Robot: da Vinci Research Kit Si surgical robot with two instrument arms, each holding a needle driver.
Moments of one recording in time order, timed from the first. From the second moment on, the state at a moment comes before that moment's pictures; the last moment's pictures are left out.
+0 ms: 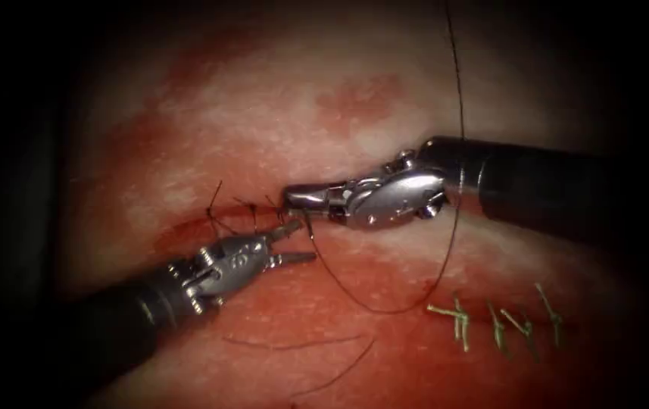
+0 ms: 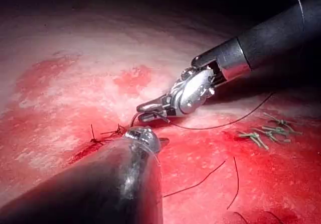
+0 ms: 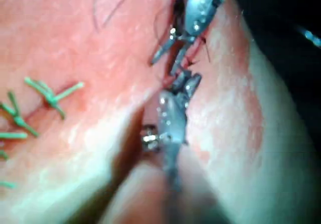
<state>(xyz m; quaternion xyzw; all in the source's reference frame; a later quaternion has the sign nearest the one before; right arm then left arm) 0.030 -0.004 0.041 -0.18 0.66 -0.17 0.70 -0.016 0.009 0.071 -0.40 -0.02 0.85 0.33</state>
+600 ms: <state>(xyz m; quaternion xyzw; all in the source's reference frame) 0.029 -0.006 0.042 -0.16 0.66 -0.18 0.71 -0.014 0.008 0.071 -0.39 -0.04 0.86 0.34</state>
